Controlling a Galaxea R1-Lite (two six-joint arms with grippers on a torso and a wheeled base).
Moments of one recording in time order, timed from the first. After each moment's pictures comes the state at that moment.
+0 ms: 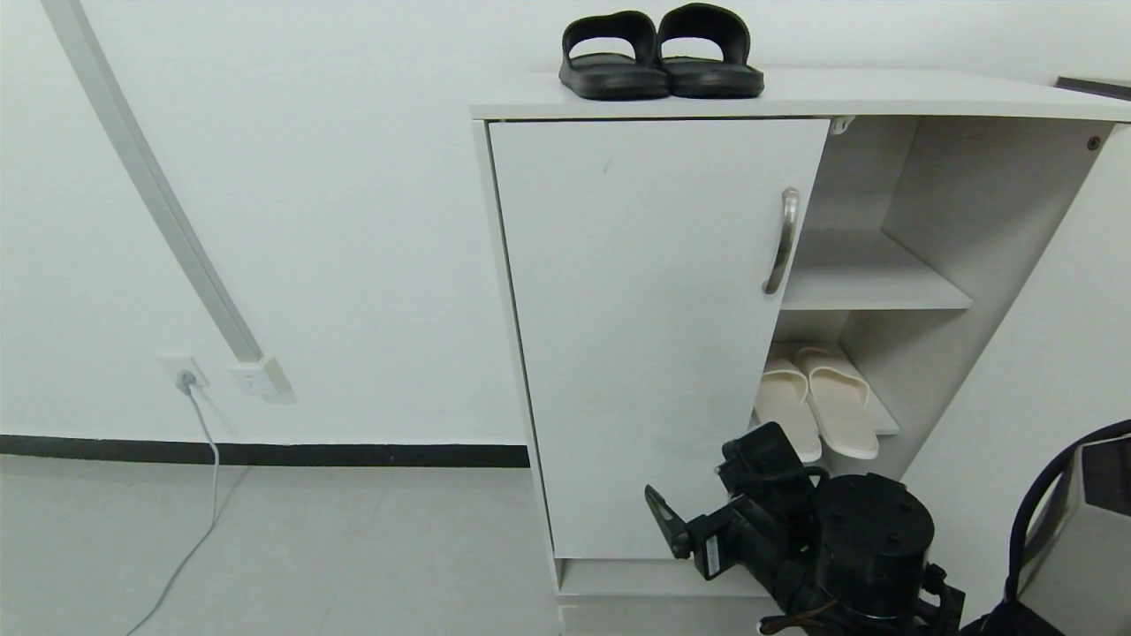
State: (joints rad) left arm 0.00 0.00 0.00 0.00 0.03 -0.08; right arm 0.86 2.02 -0.43 -1.47 -0.39 -0.04
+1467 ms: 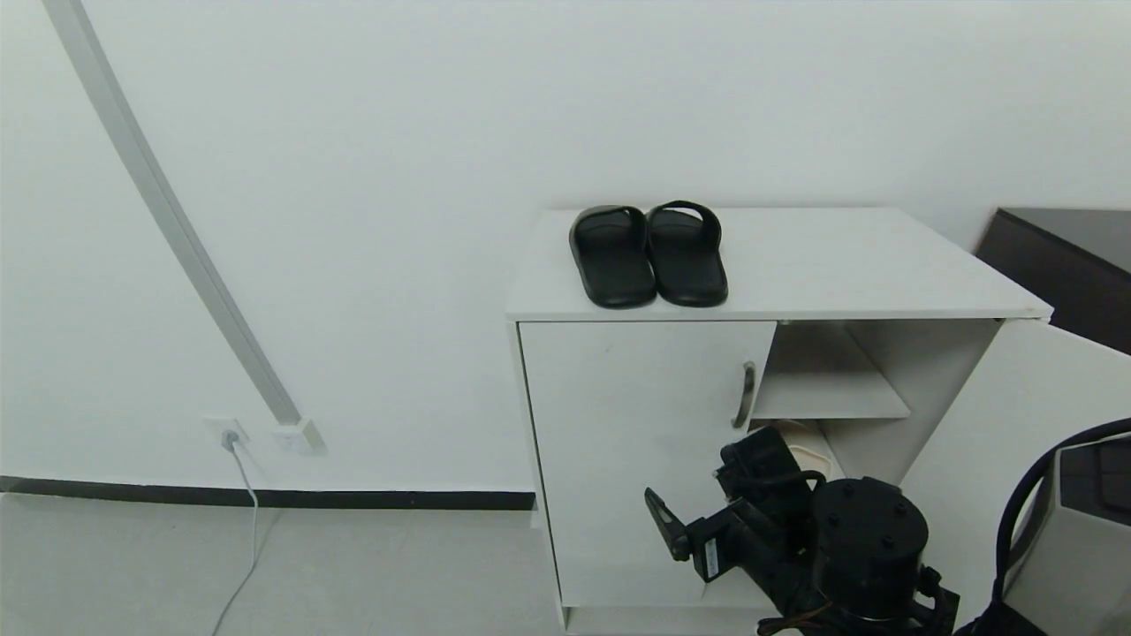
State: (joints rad) left arm 0.00 0.00 0.00 0.00 0.03 -0.08; right arm 0.85 2.04 -0.42 -1.49 -0.39 -0.04
